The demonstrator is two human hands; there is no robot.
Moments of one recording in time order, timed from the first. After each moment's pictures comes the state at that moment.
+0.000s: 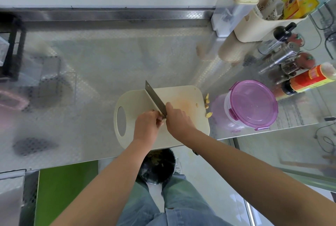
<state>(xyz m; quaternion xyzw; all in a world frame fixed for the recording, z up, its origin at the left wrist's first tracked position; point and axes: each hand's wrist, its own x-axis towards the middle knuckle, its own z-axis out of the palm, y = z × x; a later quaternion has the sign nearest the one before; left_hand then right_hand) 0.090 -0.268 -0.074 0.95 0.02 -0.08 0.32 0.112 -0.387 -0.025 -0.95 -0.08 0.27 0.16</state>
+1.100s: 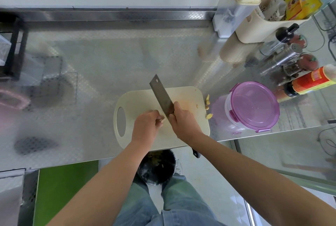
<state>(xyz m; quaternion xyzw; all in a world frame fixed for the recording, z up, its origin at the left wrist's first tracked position) 0.087 -0.266 -0.068 0.94 0.02 -0.07 0.35 0.109 -0.407 -0.025 -0.94 -0.07 0.22 0.27</state>
